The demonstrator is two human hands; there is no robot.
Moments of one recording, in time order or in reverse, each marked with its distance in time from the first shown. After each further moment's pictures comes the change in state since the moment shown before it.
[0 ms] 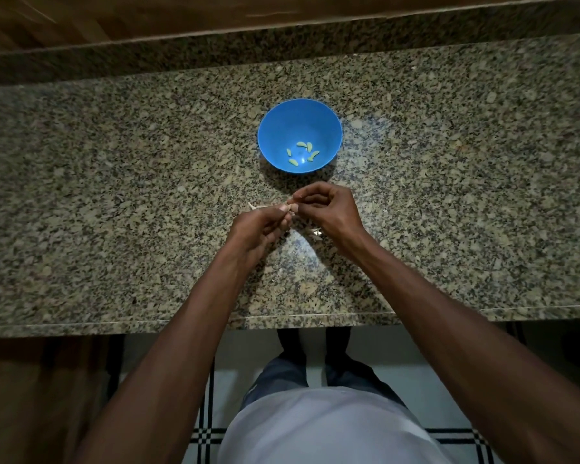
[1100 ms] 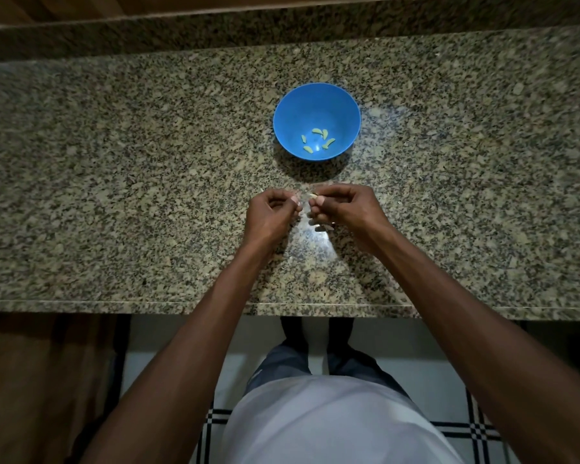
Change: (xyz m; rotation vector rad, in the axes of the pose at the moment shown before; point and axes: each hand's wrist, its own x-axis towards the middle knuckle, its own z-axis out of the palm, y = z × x) left_hand 0.006 -0.021 -0.007 0.456 0.148 0.379; right_hand -0.015 -0.008 -0.007 0.076 -0.027 0.207
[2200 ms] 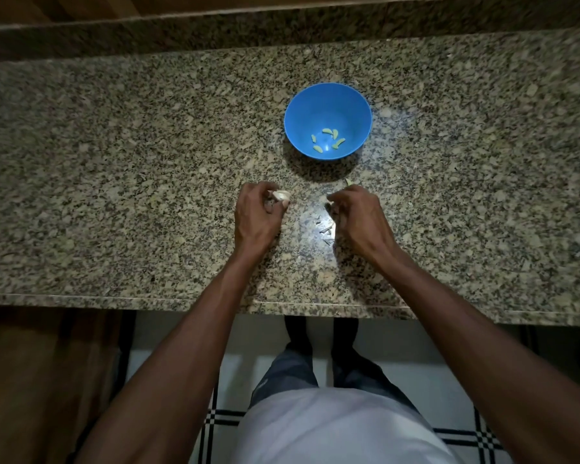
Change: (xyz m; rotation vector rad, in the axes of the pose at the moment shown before) left_hand 0.009 -0.014 -0.029 0.544 0.176 0.326; right_hand -0.007 0.018 0.005 -0.940 0.128 -0.462
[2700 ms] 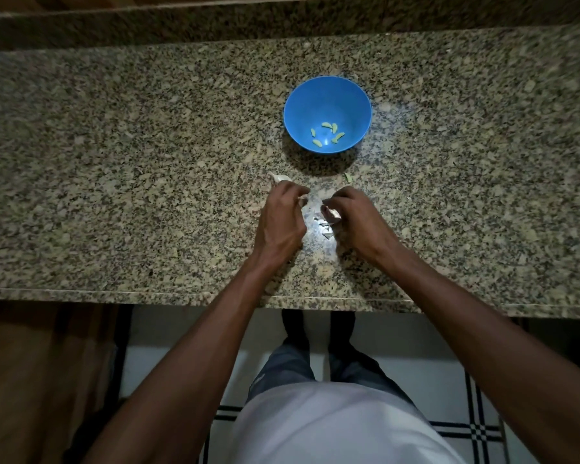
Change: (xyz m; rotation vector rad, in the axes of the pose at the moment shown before) left_hand -0.020 0.012 0.028 0.096 -0.069 0.295; right_hand -0.009 0.010 0.001 -0.168 -0.154 -0.135
